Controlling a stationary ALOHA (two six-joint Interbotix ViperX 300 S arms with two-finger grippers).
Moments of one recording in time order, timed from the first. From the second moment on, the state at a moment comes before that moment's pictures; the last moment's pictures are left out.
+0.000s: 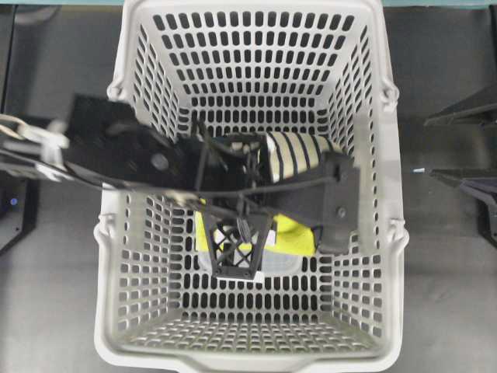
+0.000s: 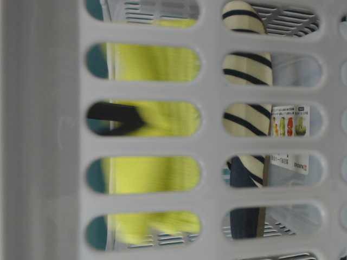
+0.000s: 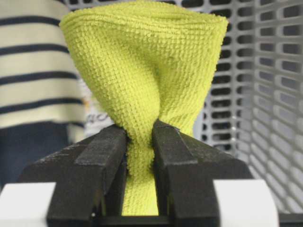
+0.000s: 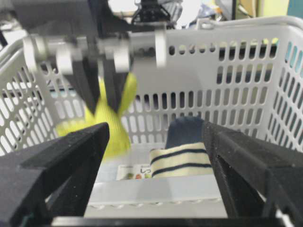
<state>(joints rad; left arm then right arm) -0.13 0.16 -0.28 0.04 1.19 -0.05 -0.02 -1.04 1.11 0.01 0.03 0.05</state>
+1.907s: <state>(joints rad) -0.13 0.12 -0.50 0.04 1.45 -0.05 -0.02 -1.08 1.11 0.01 0.01 0.06</state>
